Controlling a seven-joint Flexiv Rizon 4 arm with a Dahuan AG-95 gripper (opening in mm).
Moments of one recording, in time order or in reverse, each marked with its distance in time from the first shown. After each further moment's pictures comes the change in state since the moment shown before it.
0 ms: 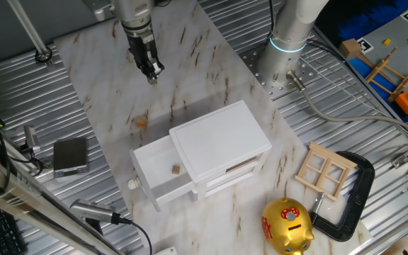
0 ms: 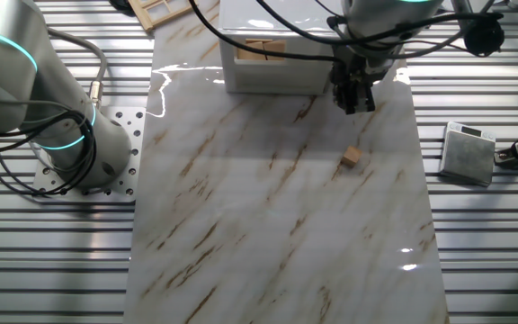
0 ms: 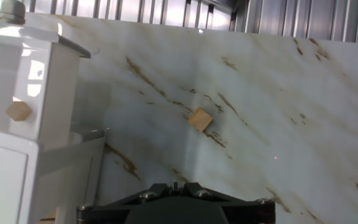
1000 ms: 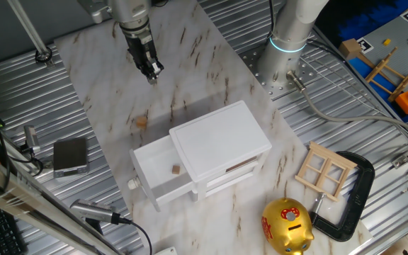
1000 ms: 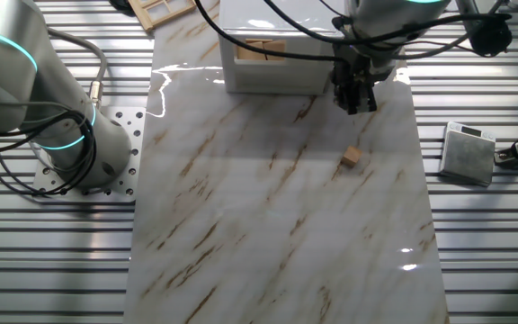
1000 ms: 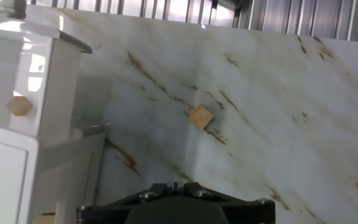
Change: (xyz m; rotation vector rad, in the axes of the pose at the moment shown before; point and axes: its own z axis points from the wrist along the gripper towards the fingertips) arm 0.000 0.000 0.000 -0.003 0.019 -0.006
